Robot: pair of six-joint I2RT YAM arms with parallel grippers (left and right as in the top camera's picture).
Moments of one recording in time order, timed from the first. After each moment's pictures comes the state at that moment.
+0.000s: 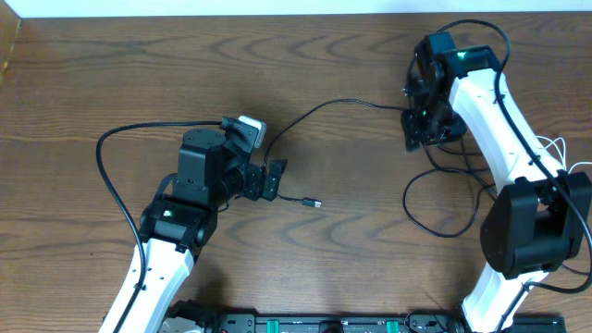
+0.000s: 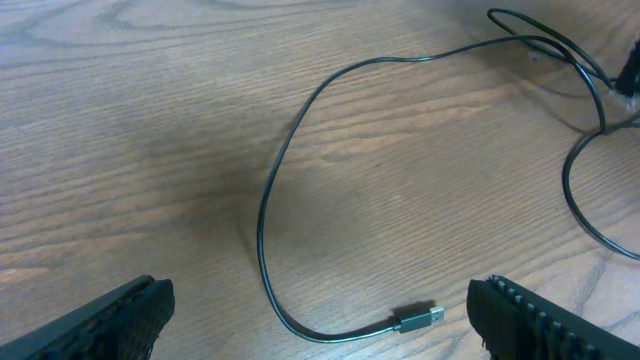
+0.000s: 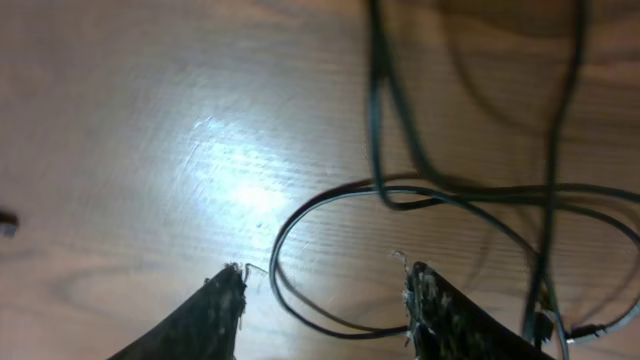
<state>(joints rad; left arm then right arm) -0.27 1.07 0.79 -0.43 0.24 0.02 0.20 1.95 1.69 -1.33 -0.02 0.01</state>
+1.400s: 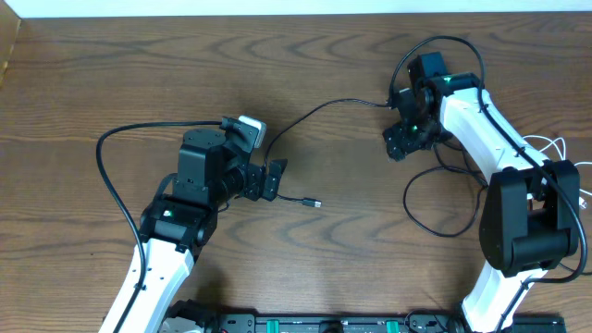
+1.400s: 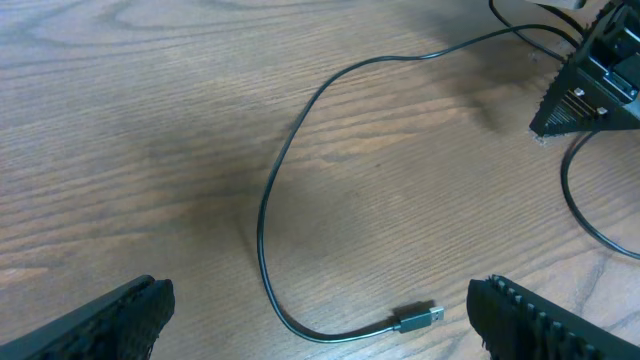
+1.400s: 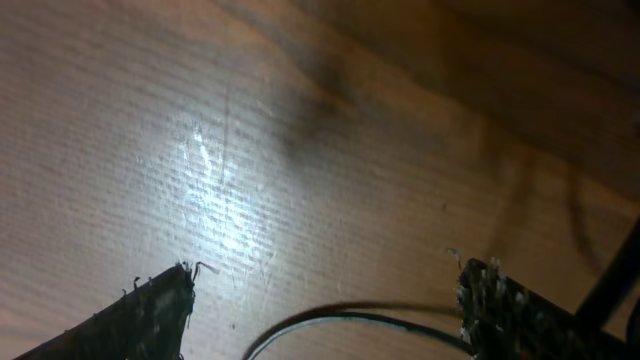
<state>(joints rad) -0.27 1.07 0.79 -0.43 0.24 0.02 0.20 1.96 1.46 -0.97 -0.06 -0.21</state>
